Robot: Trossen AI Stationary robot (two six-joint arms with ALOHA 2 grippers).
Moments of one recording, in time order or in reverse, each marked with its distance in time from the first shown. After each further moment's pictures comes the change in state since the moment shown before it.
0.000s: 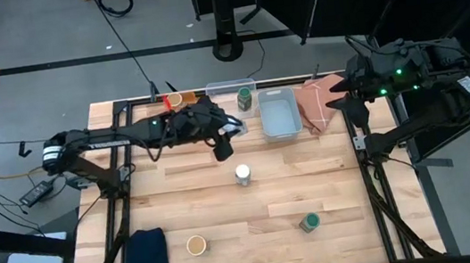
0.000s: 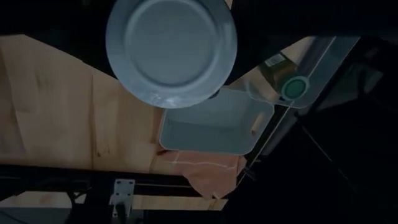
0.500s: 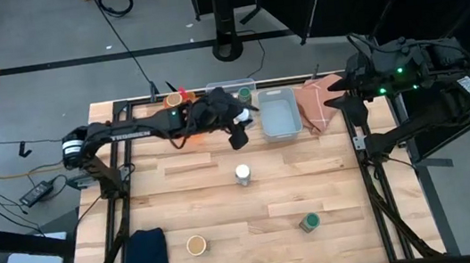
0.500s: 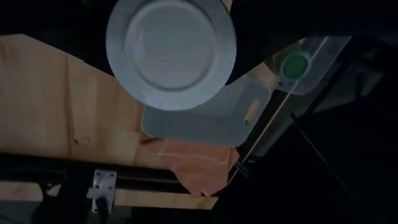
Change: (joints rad) left arm 0.065 0.184 0.143 0.046 0.029 0.008; right arm 0.000 0.000 0.000 0.035 0.001 0.000
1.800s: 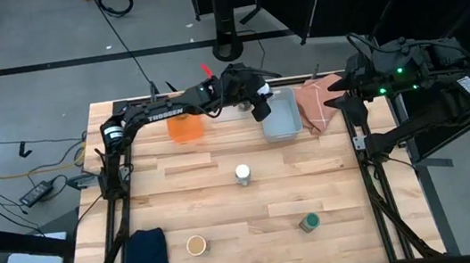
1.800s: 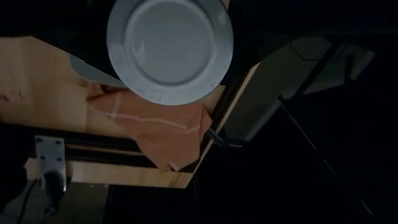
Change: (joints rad) left arm 0.151 0.352 0.377 0.043 0.088 0.097; right arm 0.000 0.000 0.000 -0.001 0.000 -0.001
